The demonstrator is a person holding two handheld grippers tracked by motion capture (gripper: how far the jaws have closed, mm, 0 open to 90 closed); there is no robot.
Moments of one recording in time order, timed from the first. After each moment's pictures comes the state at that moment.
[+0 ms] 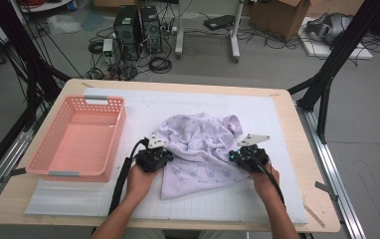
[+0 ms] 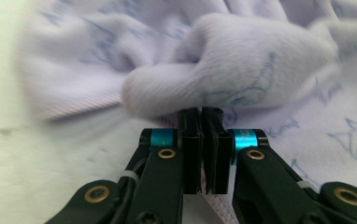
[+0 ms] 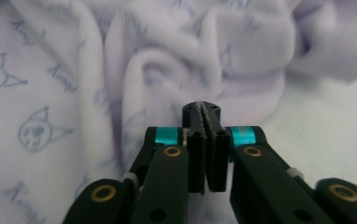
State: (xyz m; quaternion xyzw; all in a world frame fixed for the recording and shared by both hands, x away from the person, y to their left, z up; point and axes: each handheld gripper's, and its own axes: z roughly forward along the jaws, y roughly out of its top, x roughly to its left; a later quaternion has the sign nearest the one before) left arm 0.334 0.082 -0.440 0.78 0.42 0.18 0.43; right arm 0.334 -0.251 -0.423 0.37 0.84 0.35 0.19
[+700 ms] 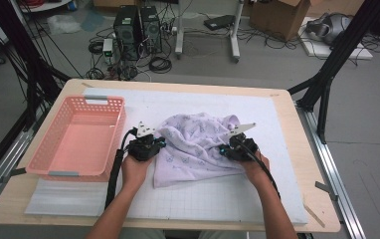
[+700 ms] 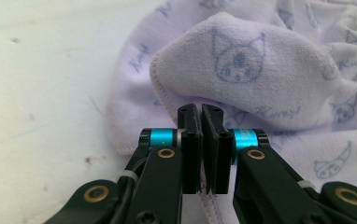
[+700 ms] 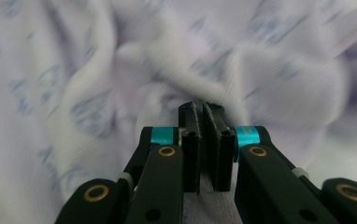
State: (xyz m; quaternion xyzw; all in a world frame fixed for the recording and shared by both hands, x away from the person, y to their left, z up) left arm 0.354 0.102 -0.428 0.75 0.45 0.20 0.45; right arm 0.370 -0.228 -0.420 0.35 0.86 0.33 0.15
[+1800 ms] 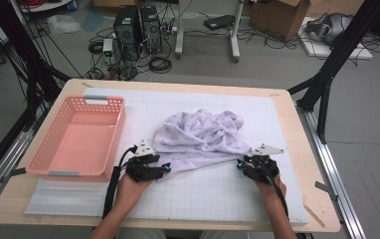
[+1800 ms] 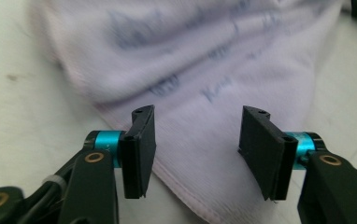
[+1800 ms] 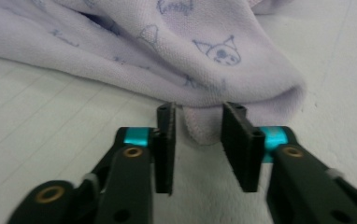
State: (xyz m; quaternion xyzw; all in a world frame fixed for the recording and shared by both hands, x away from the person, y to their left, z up) left arm 0.304 0.096 -0.451 0.80 0.40 0.15 0.42; right arm 0.311 -0.280 -0.448 0.44 0.80 0.35 0.21
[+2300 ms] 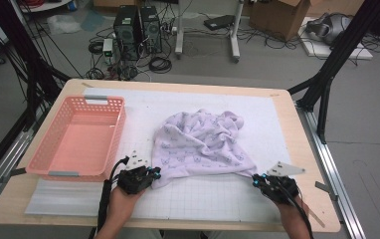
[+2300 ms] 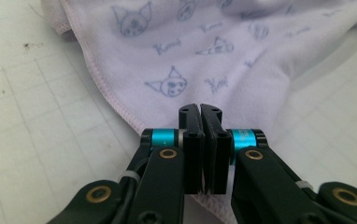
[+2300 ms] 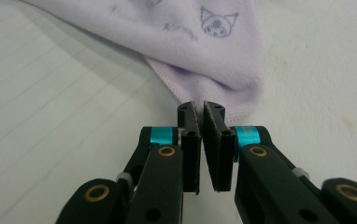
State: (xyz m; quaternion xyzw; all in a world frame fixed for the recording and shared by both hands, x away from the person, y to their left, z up) left arm 0.260 0.119 -0.440 0.78 0.41 0.14 0.45; right arm 0.240 -0.317 -0.430 0.41 0.82 0.35 0.19
